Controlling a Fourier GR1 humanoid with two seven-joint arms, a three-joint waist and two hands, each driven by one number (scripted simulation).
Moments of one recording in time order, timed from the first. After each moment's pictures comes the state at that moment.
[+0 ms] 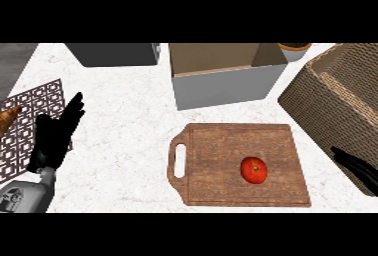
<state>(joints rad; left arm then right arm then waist) -0.16 0.44 -0.16 -1.42 0.15 0.20 0.21 0.38 -0.77 0.08 -1.98 0.15 0.03 -0.25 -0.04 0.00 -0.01</state>
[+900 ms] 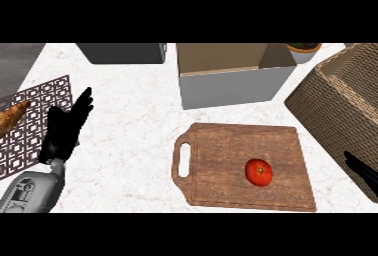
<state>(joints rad) -0.21 0.36 -0.10 -1.37 0.08 0.13 0.21 0.46 -0.62 -0.04 -2.19 0.20 0.20 -0.03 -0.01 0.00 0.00</state>
